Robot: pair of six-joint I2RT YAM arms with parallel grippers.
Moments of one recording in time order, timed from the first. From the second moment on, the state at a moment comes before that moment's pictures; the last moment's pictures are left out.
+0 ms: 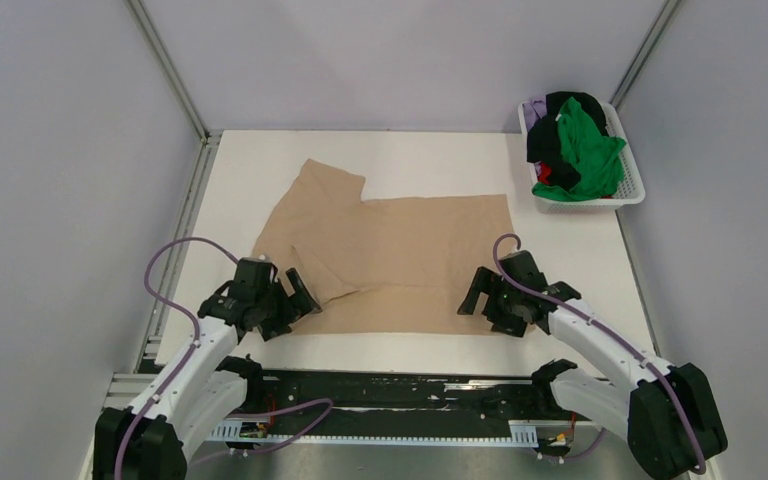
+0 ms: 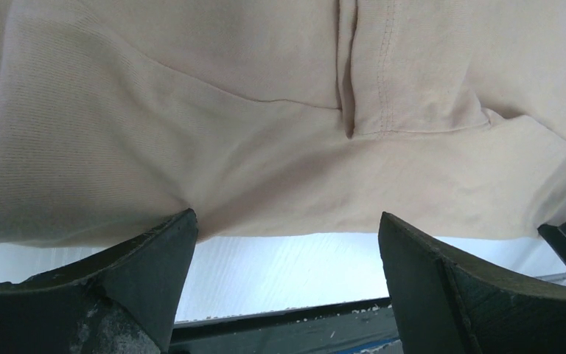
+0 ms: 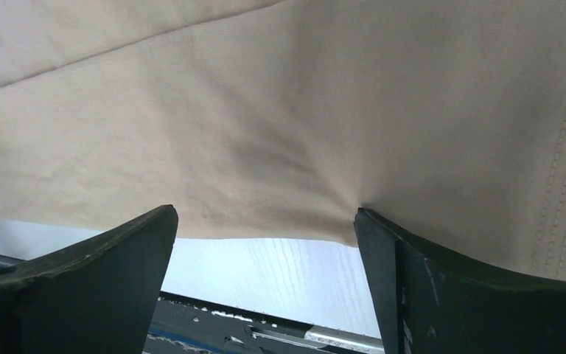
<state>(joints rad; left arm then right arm) -0.22 0.83 0.41 -0.62 0.18 -0.76 0.41 1.02 0.48 -0.55 -0.12 0.79</state>
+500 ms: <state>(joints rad) -0.24 0.86 0.52 -0.70 0.21 -0.76 0.42 0.97 0.54 -0.54 0.11 0.77</state>
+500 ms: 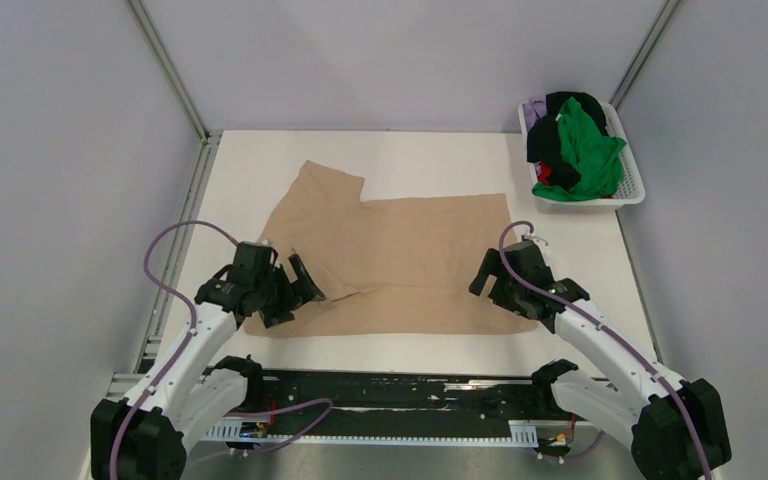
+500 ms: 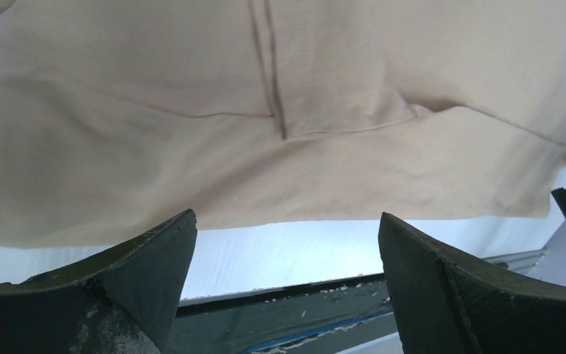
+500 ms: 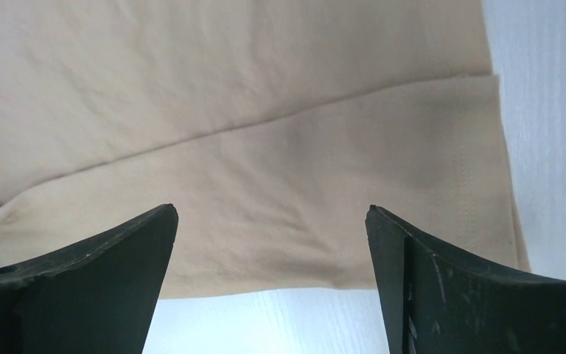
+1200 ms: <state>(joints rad) -0.33 1.24 0.61 -0.51 0.21 -0.72 0.42 0.98 0.55 -0.45 0.22 0.73</state>
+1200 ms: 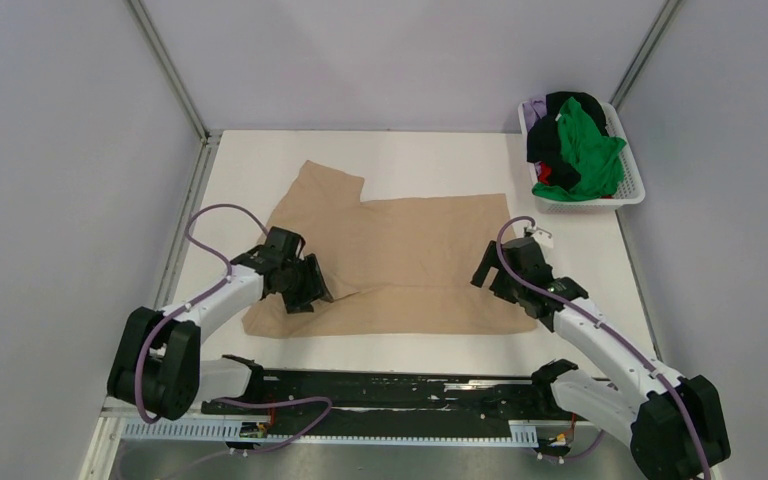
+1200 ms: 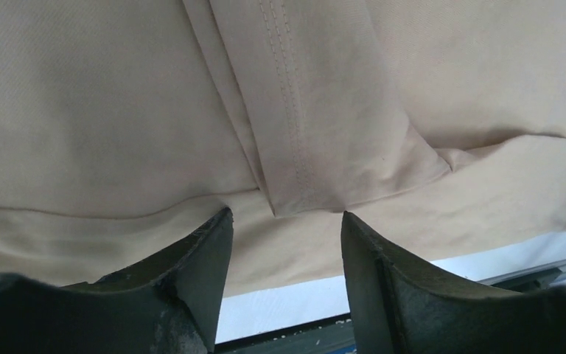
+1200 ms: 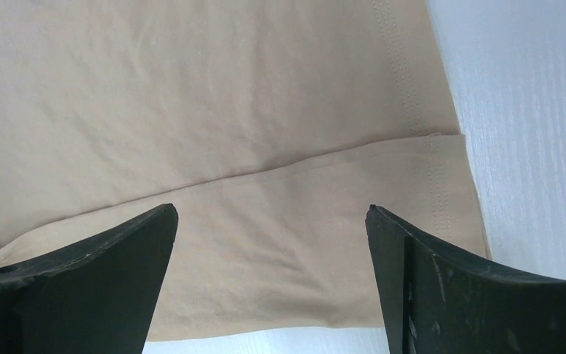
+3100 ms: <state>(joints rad) -0.45 1.78 1.14 -0.47 0.17 -0.52 0.42 0.93 0.54 -0.44 0.28 0.73</state>
